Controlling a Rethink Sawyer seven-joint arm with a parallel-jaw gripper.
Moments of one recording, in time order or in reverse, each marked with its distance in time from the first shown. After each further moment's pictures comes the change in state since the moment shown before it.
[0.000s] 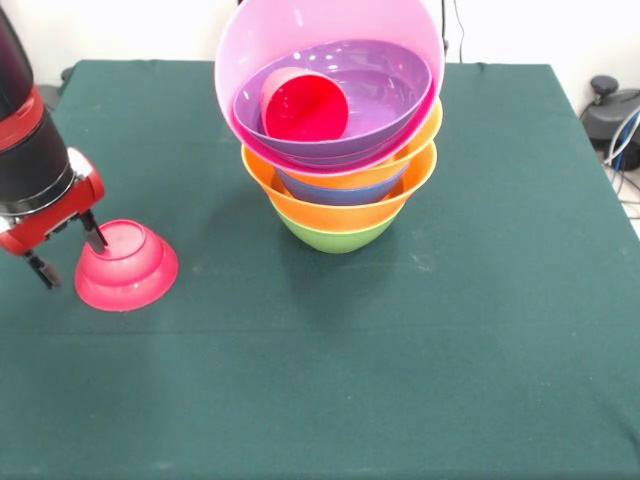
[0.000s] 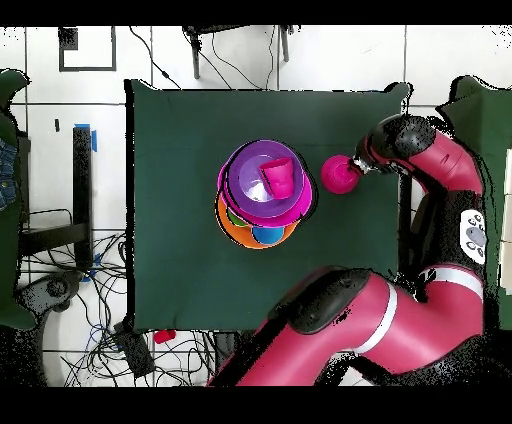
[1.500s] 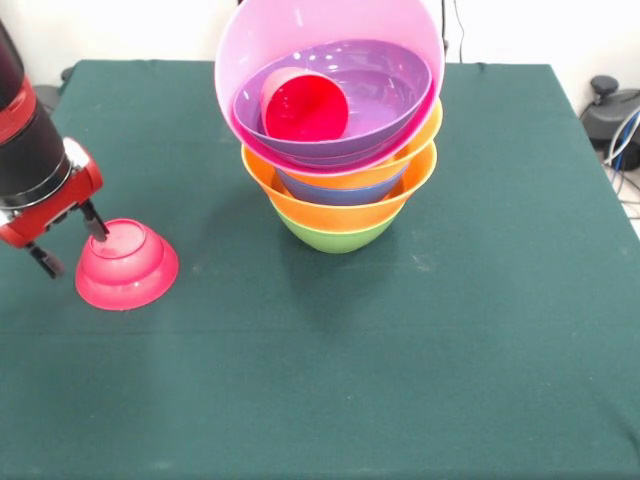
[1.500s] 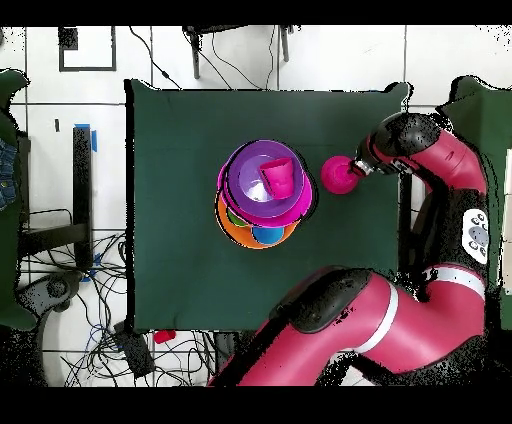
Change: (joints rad) arm -0.004 0.009 0.002 -0.034 -0.008 0.082 0.000
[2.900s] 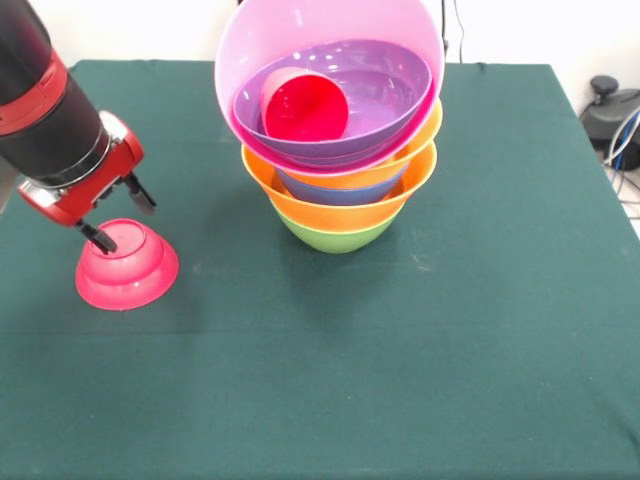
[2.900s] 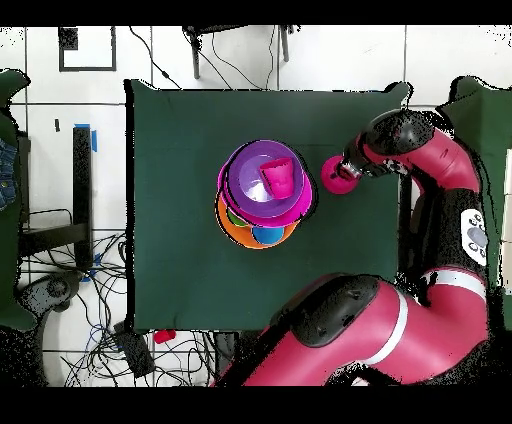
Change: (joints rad) arm -0.006 -0.064 0.069 0.094 0.000 0.086 0.000
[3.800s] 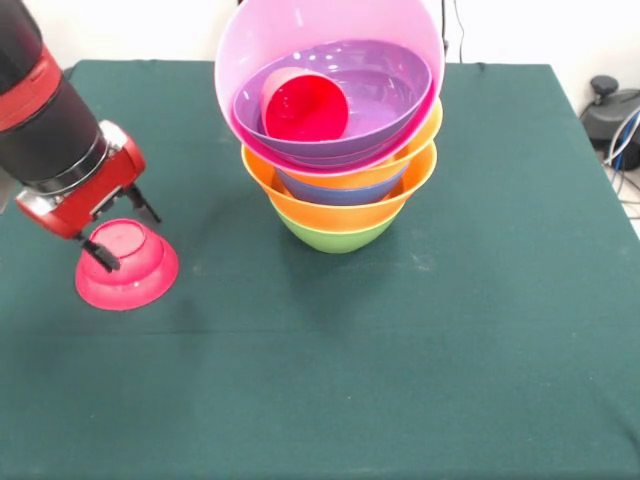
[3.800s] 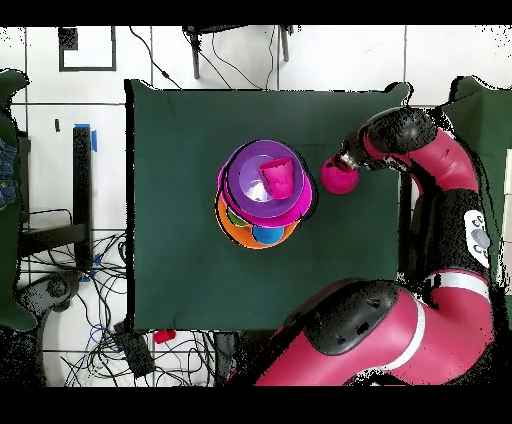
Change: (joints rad) arm -0.035 -0.017 0.092 0.023 0.000 -0.045 0.000
